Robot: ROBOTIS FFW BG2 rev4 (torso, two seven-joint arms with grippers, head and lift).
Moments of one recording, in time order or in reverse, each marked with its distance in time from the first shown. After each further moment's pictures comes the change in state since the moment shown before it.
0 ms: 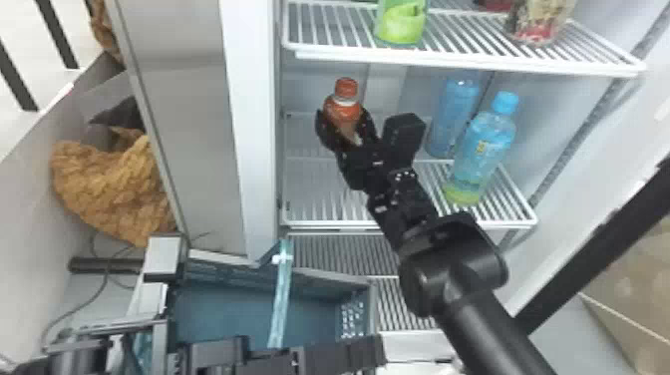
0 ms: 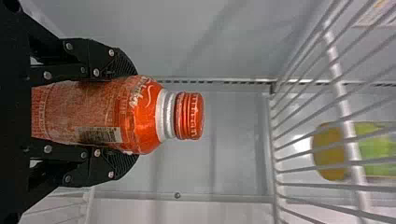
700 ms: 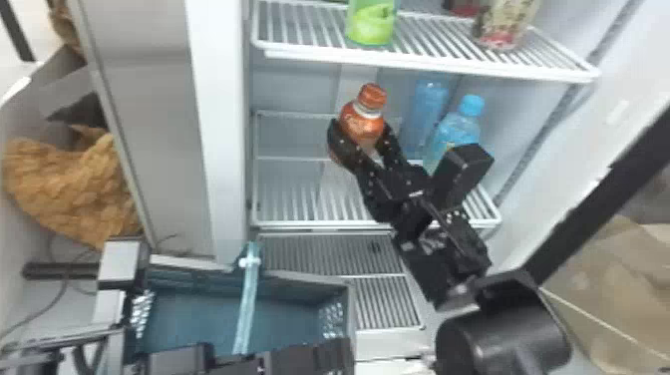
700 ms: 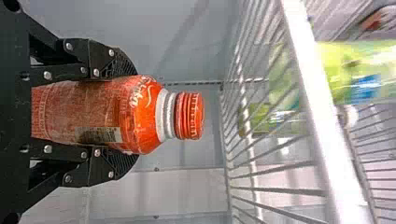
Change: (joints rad) left arm 0.008 0.001 0.006 -0.007 0.000 0.000 -0.006; right arm 0.406 -0.024 -0.218 -0.603 -0.017 0.184 0.138
